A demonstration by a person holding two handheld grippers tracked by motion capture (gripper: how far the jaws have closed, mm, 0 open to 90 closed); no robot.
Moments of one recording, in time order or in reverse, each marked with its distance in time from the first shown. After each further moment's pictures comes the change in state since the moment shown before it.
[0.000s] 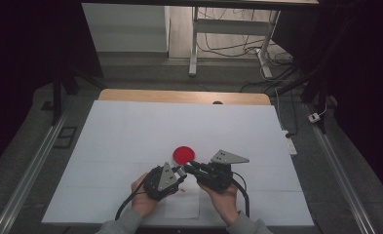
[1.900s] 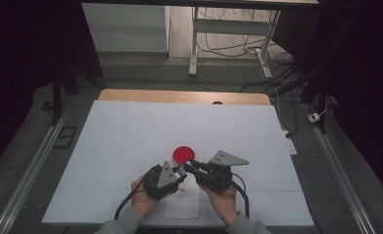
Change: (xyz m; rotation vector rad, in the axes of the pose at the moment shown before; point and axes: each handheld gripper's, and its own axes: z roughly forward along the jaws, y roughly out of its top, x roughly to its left) left arm 0.003 0.001 0.001 0.009 -0.024 -0.033; right arm 0.006 0.002 -0.001 -0.024 -0.040 -0.047
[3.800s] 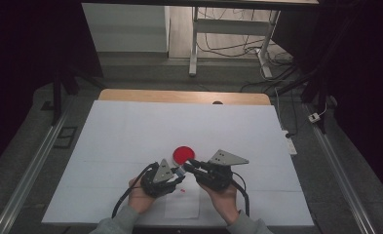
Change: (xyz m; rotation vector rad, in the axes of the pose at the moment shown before) left arm 0.011 -0.003 -0.001 0.026 -0.087 -0.027; right arm 0.000 0.004 0.000 -0.004 0.024 -0.047
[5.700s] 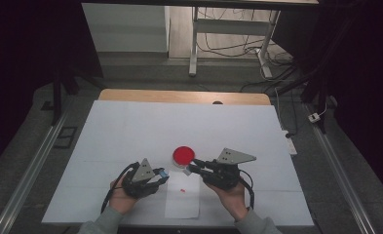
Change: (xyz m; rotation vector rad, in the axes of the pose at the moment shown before) left arm 0.021 -0.020 -0.035 0.021 -0.007 -0.043; right arm -0.012 0.007 -0.017 0.019 0.086 -0.058
